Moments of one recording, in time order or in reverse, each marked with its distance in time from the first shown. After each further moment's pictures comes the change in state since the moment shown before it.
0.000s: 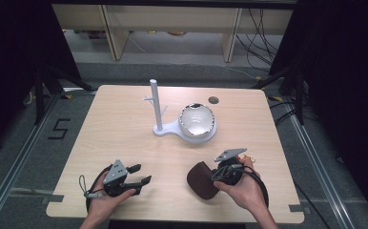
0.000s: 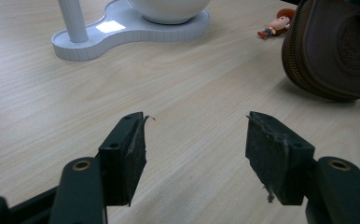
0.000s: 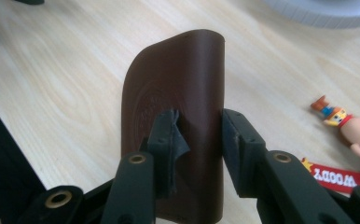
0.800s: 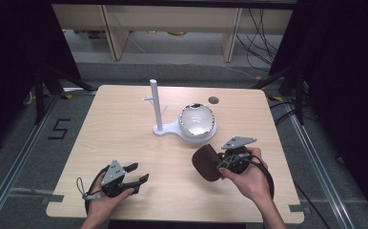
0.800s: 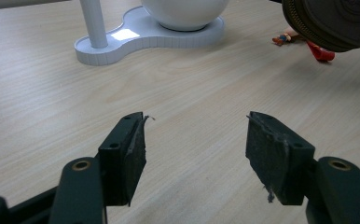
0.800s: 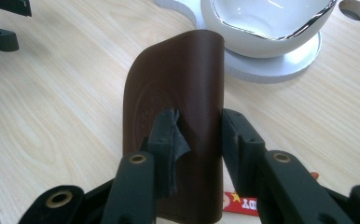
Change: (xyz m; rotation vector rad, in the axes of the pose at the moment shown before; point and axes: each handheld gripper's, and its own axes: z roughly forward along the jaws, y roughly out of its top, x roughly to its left) left arm 0.001 -0.003 -0.005 -0.025 0.069 0.008; right arm -0.016 0.021 -0.025 -0.118 -0.095 -0.037
